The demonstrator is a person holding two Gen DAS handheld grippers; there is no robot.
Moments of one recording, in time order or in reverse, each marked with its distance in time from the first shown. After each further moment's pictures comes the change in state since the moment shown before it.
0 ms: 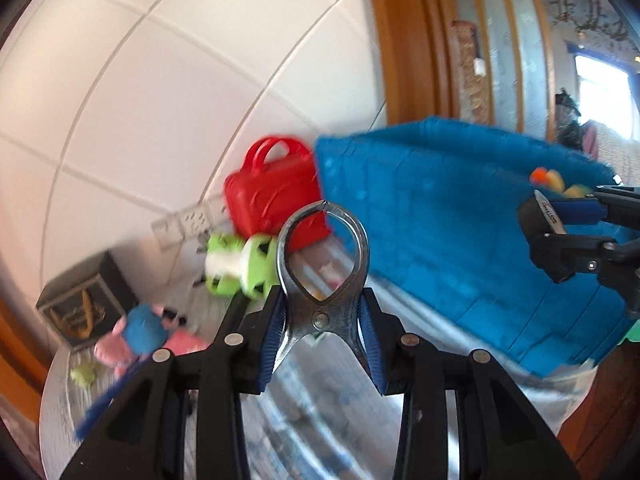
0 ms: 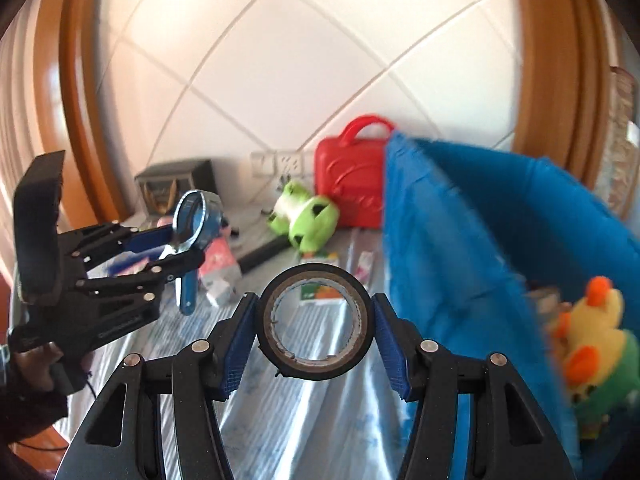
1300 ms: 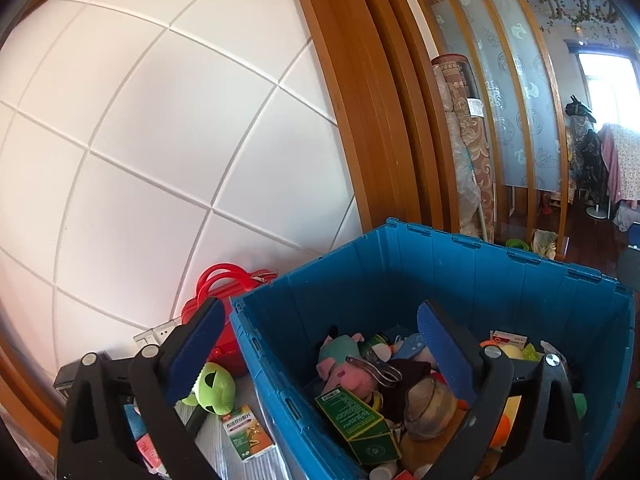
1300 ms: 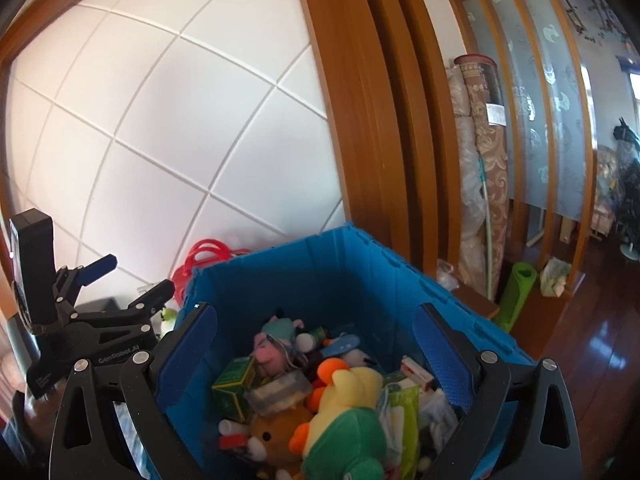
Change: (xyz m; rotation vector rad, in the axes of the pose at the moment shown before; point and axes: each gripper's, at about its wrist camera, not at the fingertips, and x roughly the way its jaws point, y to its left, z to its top) left arm 0.041 -0.222 0.201 0.047 -0.143 0.170; right arm -0.173 -0.253 0.027 0.302 -0.264 -0.233
